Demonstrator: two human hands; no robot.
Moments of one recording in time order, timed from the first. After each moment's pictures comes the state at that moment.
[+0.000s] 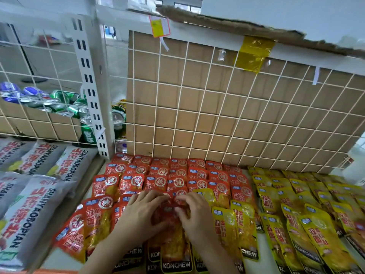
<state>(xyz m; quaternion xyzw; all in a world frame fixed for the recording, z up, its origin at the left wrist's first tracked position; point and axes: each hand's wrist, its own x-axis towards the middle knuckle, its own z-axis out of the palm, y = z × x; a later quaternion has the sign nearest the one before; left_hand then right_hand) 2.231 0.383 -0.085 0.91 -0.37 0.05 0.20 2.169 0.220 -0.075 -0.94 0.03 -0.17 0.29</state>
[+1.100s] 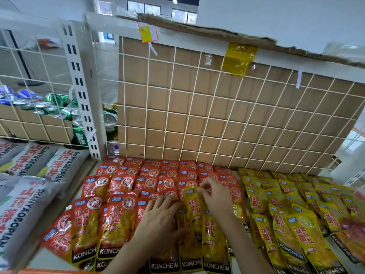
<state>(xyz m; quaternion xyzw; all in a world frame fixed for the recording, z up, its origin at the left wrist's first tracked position) 2.198 0.317 -0.081 0.92 -0.37 0.05 0.14 2.187 0.133 -0.055 -0.94 0.11 -0.15 0.27</state>
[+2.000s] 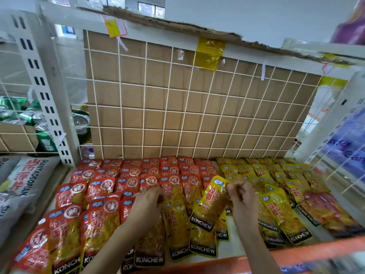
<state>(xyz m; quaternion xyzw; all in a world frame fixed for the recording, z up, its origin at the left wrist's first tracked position) 2.224 0.303 -0.067 0.90 -0.32 -0.05 0.30 2.102 0.113 -0.033 -0.72 0.21 -0.38 0.54</state>
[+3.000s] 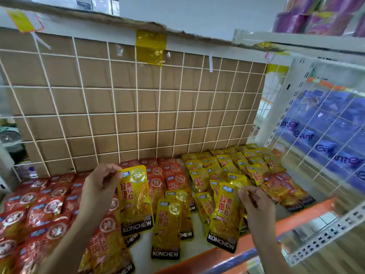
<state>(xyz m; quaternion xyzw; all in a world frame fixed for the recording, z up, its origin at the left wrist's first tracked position) 2.241 0.278 -0.022 0.75 -0.26 0.09 0.60 2.017 0.044 -0.027 -0.71 0.31 -0.42 0.47</state>
